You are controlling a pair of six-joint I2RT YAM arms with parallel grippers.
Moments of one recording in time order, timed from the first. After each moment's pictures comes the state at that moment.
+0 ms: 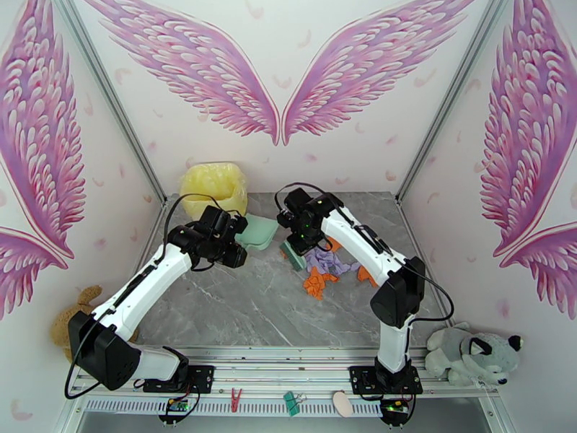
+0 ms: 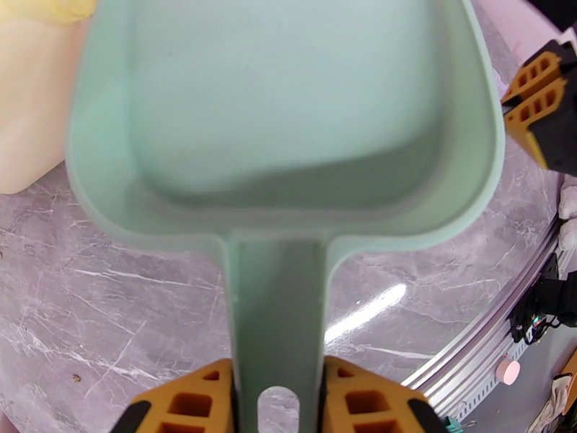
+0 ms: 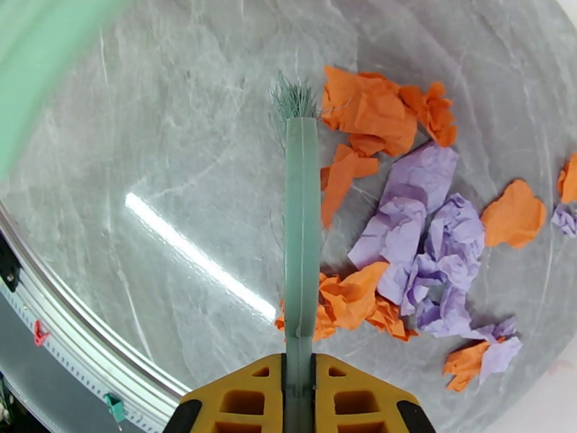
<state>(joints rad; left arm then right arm) -0.45 1.40 1.29 -0.96 0.19 -0.08 0.60 1.89 1.97 -1.36 -0.01 -0.05</state>
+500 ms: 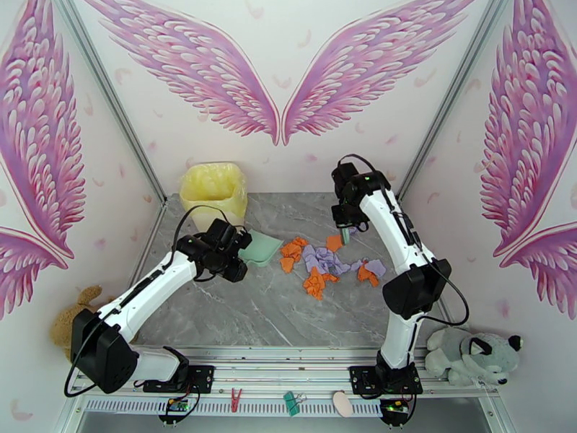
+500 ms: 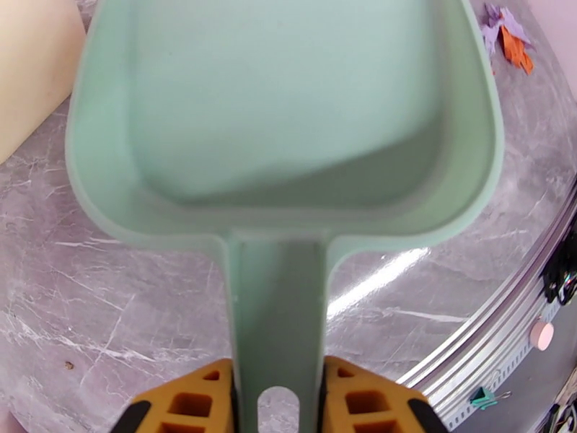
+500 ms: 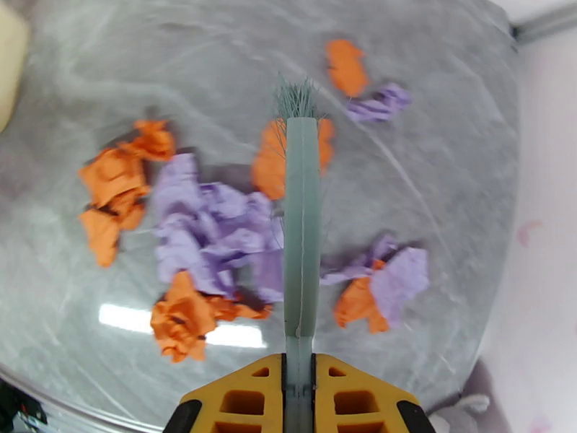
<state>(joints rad) -0.52 1.39 1.18 -0.96 0.13 0.00 0.27 1.94 2.15 -1.52 0.26 0.18</state>
